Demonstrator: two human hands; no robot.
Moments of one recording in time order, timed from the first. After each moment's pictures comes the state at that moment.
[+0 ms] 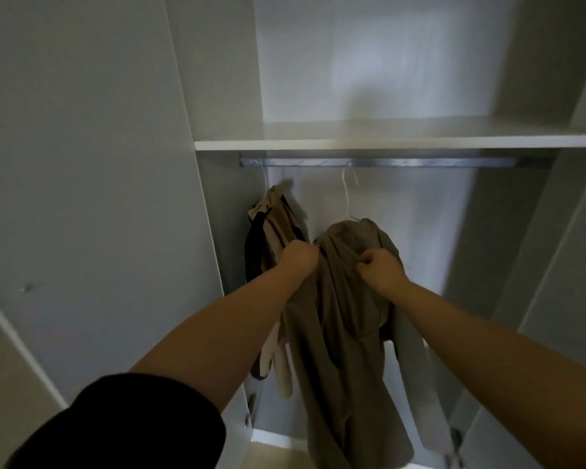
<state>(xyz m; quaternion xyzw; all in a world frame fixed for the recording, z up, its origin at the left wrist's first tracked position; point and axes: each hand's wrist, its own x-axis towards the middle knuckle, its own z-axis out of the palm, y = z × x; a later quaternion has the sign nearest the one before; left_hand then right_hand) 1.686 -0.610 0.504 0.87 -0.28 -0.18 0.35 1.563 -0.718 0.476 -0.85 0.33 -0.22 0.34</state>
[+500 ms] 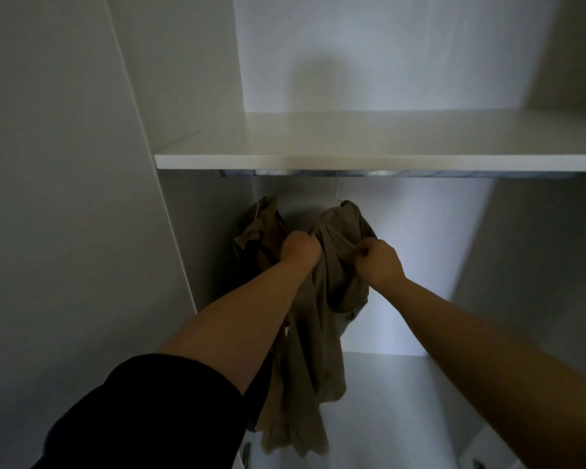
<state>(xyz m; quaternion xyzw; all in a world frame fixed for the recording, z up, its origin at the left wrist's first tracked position) 1.873 -0.731 0.501 0.85 -0.29 -0.17 0.41 1.747 -0.807 0.480 -0.84 0.40 -0.26 0.26</state>
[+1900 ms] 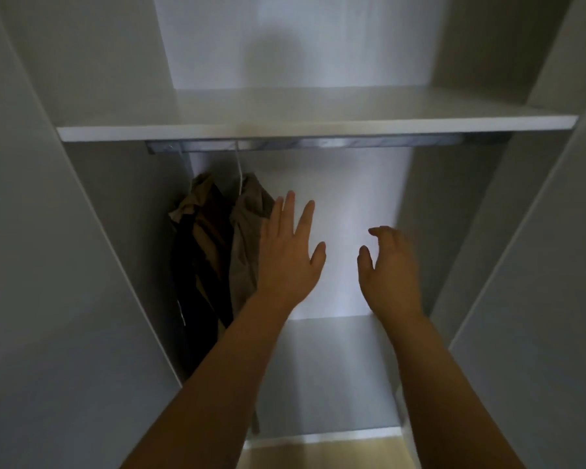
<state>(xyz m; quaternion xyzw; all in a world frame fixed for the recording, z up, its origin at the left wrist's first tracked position) 1.699 -0.677 0.483 0.78 -0.54 0.17 0.27 1.554 -0.729 0.487 -0.79 0.45 -0.40 0.13</state>
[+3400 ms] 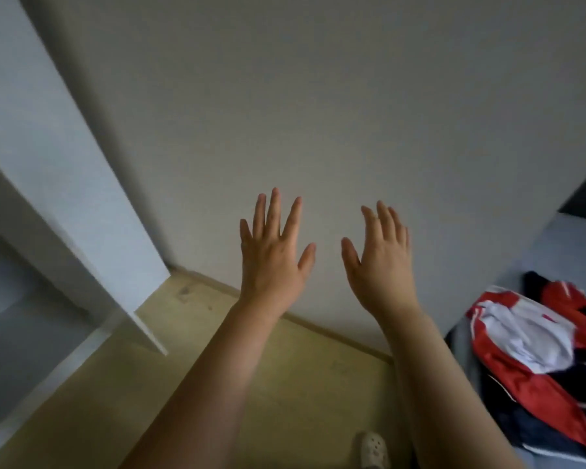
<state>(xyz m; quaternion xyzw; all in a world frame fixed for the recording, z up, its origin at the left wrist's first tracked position) 0.800 -0.239 0.443 0.42 -0.87 0.00 0.25 0.667 -0.147 0.449 -0.50 0.81 -0.30 -0.07</state>
